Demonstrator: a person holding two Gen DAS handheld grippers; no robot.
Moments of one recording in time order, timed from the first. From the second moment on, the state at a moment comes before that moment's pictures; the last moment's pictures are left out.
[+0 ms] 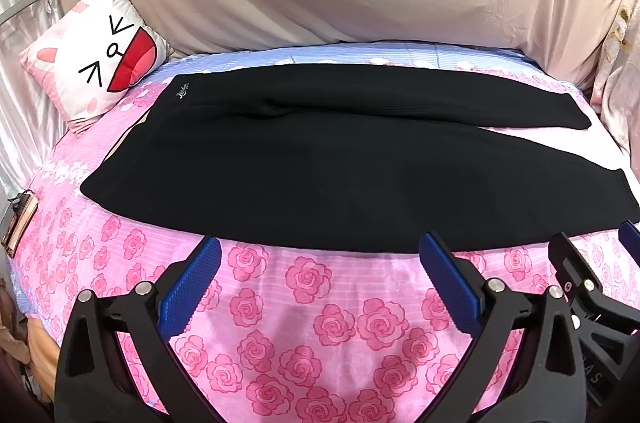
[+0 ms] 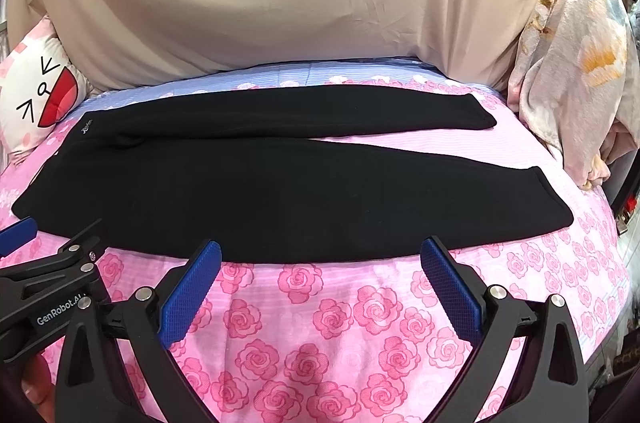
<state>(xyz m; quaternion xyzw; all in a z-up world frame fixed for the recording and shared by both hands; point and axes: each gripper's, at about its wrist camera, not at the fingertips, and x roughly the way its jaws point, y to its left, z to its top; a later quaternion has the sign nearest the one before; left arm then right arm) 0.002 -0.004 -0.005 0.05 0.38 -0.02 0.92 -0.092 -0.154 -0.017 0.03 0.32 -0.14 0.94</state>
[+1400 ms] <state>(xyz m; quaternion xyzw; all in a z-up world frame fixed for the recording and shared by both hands) 0.004 -0.002 -0.010 0.05 0.38 -0.01 0.92 -0.089 -0.153 -0.021 0.04 0.33 -0.14 0.93</state>
